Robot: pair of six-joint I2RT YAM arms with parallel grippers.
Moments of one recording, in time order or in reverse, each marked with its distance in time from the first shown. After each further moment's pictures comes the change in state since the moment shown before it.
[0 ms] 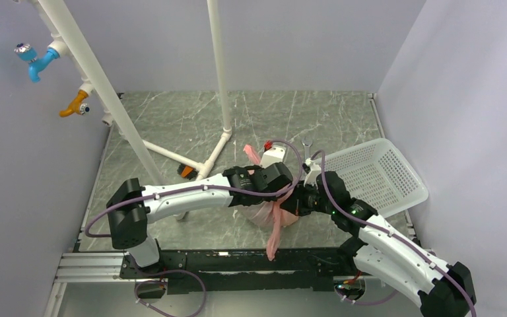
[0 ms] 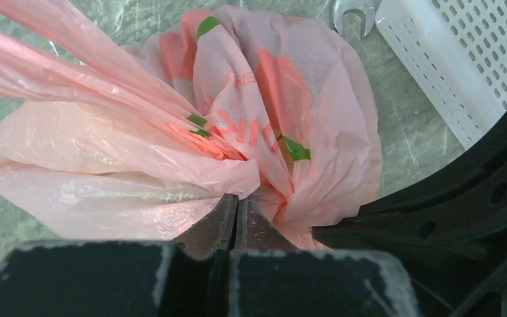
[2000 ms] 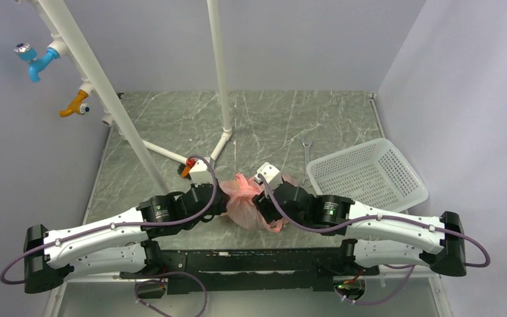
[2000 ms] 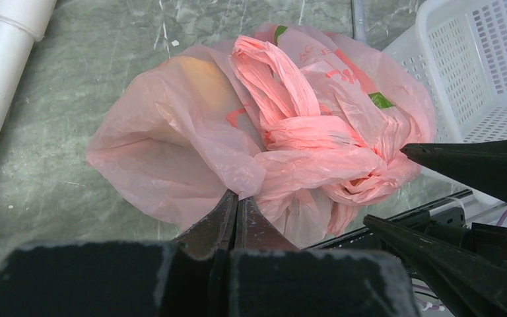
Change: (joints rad) left arm 0.022 -0.751 -0.610 0.112 -0.060 -0.244; right arm 0.610 0.259 0.386 -0.146 0.662 -0.372
